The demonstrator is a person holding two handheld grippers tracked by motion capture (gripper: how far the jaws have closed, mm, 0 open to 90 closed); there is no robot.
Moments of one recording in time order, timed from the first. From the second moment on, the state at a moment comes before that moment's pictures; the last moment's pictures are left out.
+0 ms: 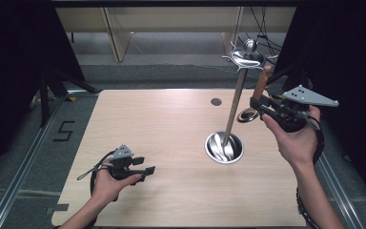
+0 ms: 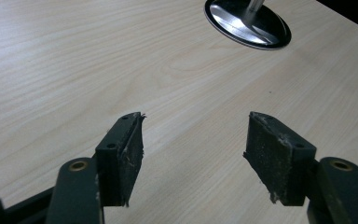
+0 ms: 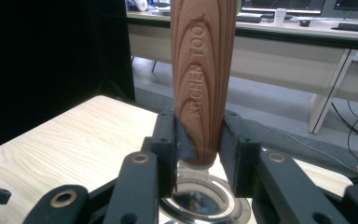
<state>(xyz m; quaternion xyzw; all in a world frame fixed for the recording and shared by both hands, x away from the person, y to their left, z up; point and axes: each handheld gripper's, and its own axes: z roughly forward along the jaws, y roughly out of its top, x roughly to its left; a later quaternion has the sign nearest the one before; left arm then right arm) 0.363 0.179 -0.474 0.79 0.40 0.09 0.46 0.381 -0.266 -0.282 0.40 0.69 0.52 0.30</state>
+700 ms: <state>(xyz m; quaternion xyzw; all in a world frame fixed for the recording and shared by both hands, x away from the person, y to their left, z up) 0.363 0.179 -0.474 0.79 0.40 0.09 0.46 0.385 -0.260 -0.281 0.41 0.69 0.52 0.30</state>
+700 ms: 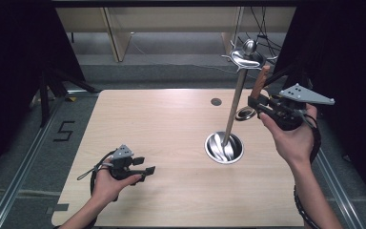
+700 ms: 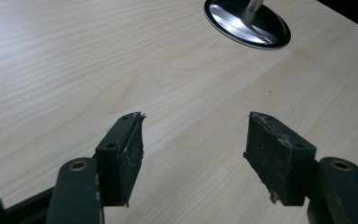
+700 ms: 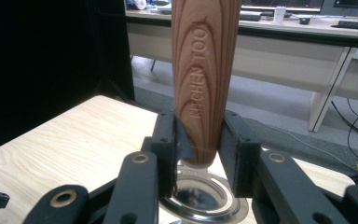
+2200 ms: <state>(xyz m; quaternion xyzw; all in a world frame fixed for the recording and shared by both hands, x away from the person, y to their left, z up) 0.362 0.178 -0.474 0.79 0.40 0.09 0.46 0.355 -0.295 -0.303 0.43 0.67 0.49 0.35</state>
